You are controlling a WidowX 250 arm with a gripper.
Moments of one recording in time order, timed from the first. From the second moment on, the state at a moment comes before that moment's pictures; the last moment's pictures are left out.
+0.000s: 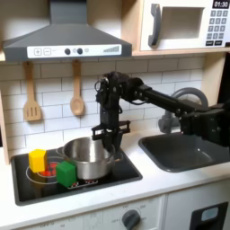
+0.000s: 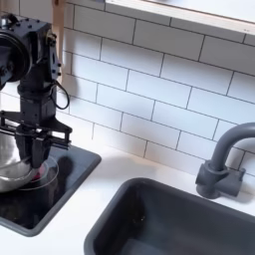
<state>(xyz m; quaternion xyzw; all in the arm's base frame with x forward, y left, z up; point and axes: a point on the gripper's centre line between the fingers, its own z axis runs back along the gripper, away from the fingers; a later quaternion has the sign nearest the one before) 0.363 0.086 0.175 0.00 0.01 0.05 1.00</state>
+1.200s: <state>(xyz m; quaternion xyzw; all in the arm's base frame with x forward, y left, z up) 0.361 0.085 0.224 -0.01 -0.04 0.04 1.00</state>
